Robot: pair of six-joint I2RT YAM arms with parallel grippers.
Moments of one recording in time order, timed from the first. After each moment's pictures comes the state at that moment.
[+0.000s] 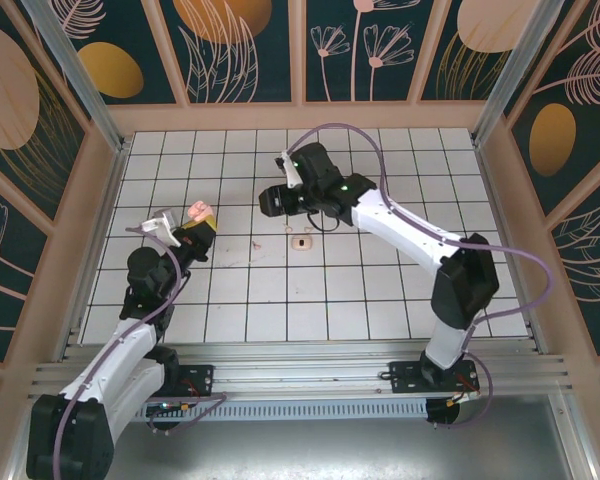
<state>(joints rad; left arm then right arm) -0.15 0.81 0.26 0.54 0.31 -0.67 0.77 1.84 1.66 -0.59 -0.19 0.45</state>
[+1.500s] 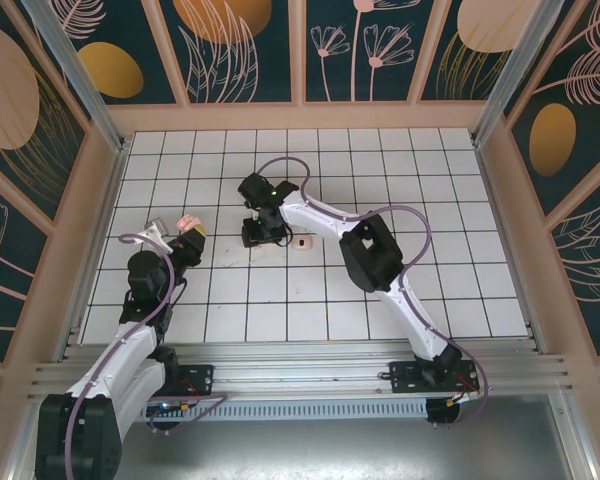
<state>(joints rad) -0.08 0.82 0.19 0.48 0.25 -0.78 0.85 2.44 2.11 -0.89 -0.19 0.49</state>
